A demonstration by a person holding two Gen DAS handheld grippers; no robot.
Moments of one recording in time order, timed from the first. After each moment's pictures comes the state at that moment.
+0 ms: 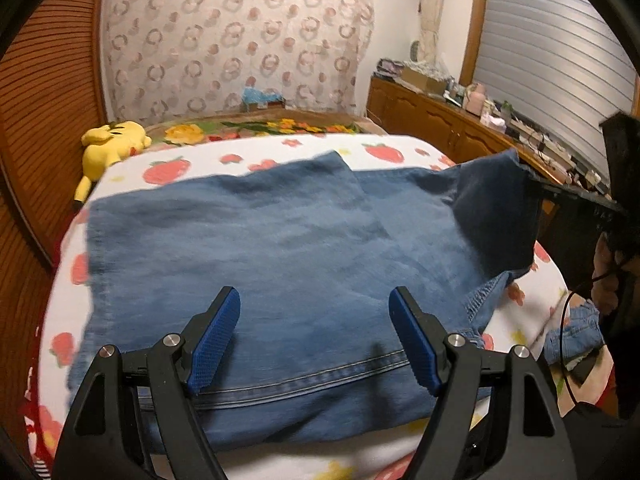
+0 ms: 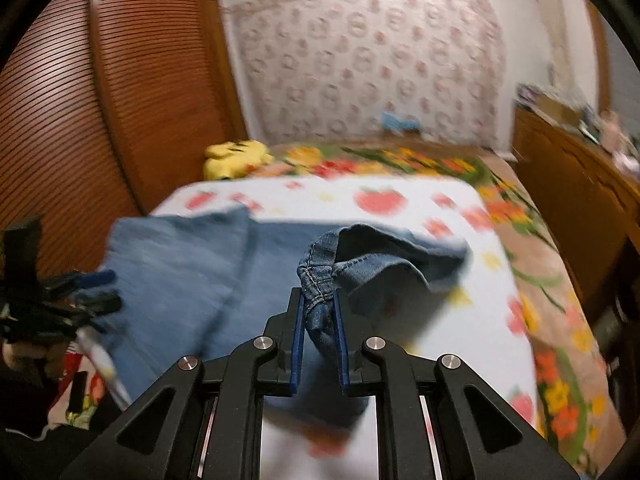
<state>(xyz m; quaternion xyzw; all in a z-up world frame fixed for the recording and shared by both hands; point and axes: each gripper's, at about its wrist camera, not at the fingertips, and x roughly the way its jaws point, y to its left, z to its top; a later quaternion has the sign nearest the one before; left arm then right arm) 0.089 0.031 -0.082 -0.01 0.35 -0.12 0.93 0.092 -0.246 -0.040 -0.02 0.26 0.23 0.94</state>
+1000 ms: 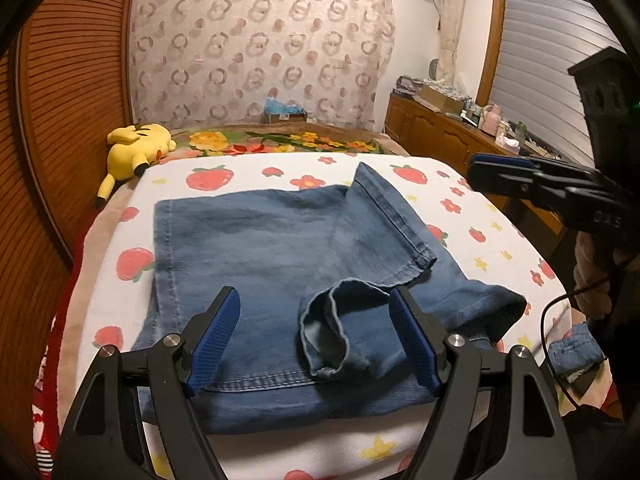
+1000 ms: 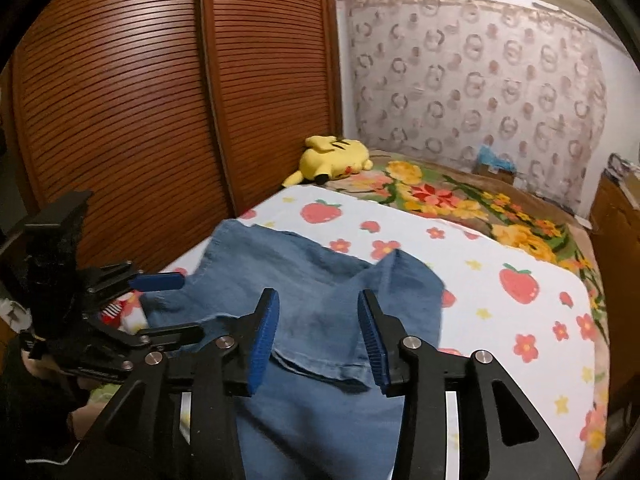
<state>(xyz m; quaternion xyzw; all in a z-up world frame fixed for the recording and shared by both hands) 0.076 0.069 -0.069 -0.03 0.34 -0.10 0.94 0.118 -0.135 -0.024 -0.10 0.25 0.33 0.90</state>
